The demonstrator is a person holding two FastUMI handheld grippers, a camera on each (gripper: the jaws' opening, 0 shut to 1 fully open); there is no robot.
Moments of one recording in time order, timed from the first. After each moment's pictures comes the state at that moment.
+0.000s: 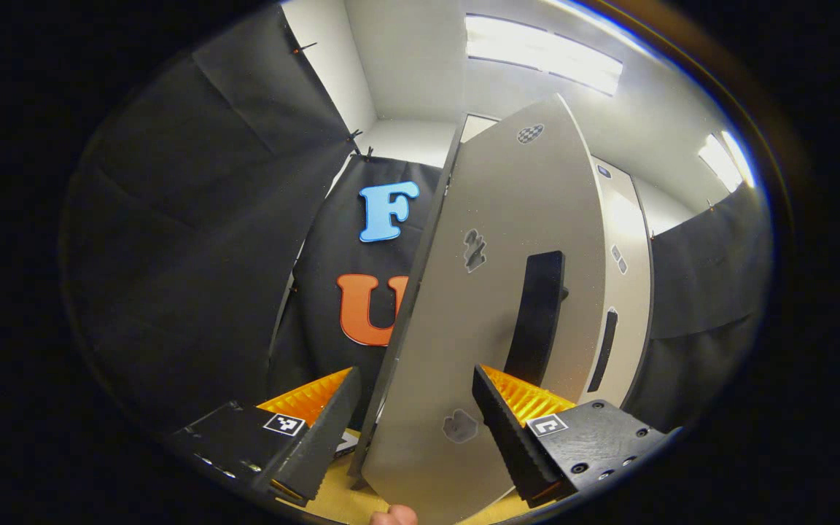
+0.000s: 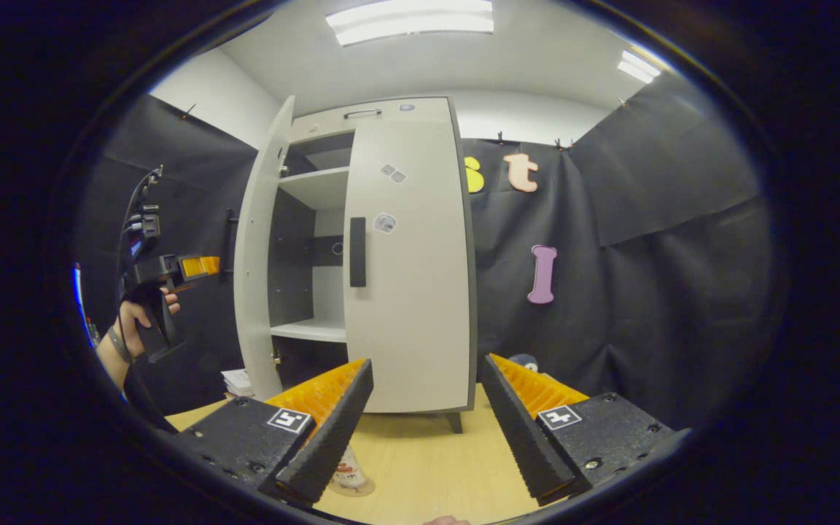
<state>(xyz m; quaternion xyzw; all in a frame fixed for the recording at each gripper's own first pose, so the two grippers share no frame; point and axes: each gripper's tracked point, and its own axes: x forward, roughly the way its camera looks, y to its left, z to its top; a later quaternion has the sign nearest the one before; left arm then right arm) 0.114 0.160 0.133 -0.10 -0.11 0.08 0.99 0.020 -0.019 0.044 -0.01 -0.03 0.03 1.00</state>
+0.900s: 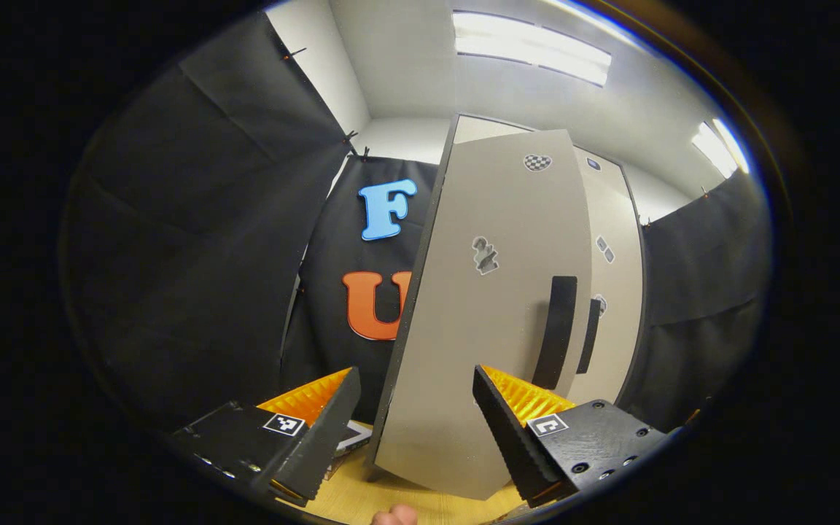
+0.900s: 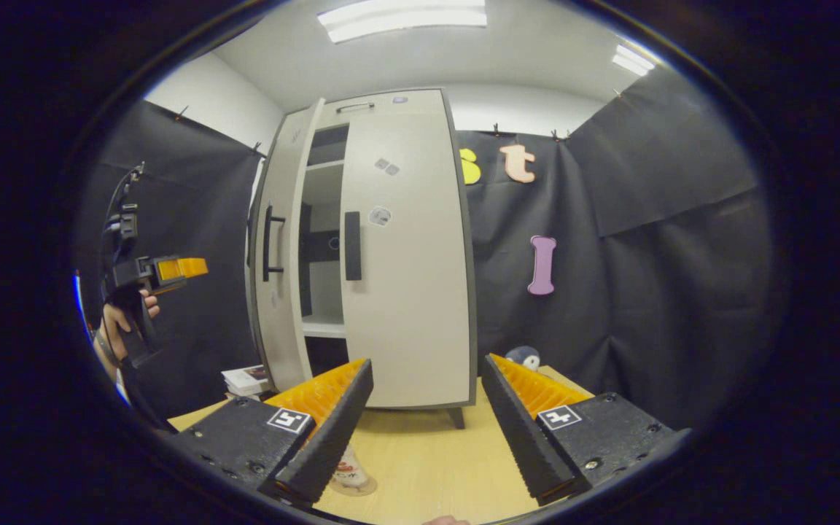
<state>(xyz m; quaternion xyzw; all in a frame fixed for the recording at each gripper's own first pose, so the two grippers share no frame) 0.066 0.158 0.122 -0.07 -0.09 0.09 0.99 0.030 -0.015 0.029 0.00 -0.01 0.05 1.00</state>
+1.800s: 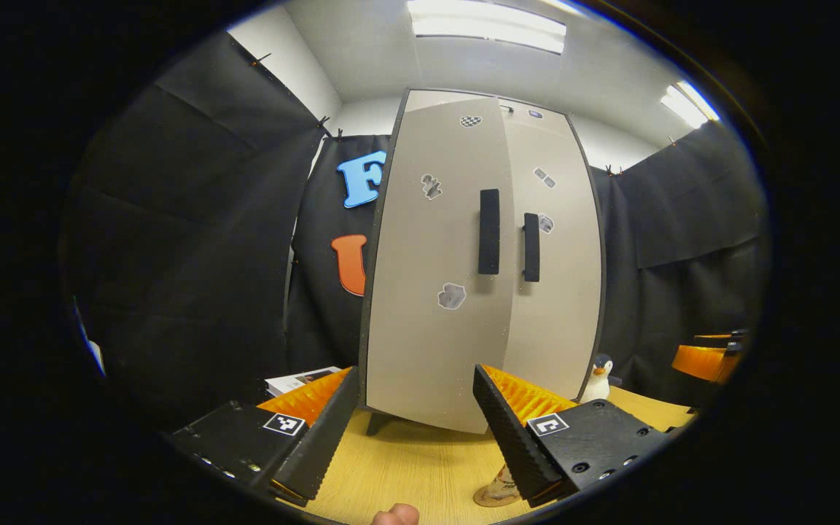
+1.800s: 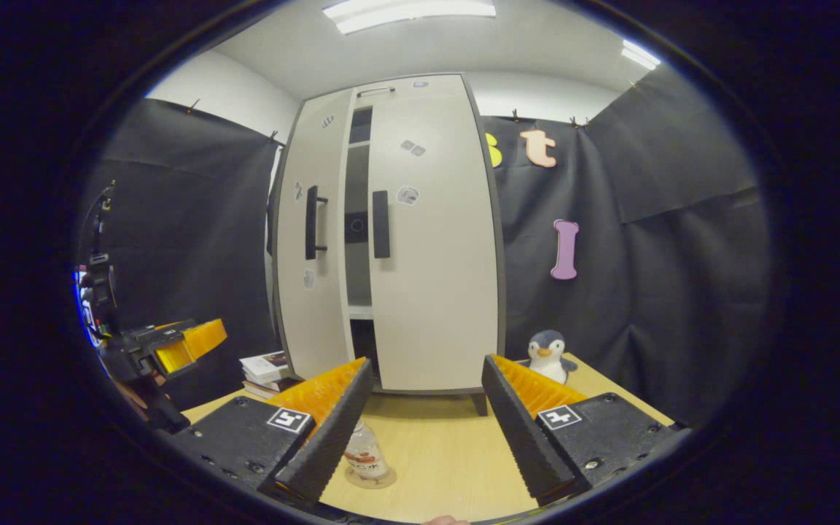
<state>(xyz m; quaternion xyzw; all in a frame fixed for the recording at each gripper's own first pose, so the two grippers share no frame) 0.010 0.071 0.011 -0.02 -0.03 0.08 1.00 0.026 0.016 -0.003 0.01 0.02 0.08 1.00</state>
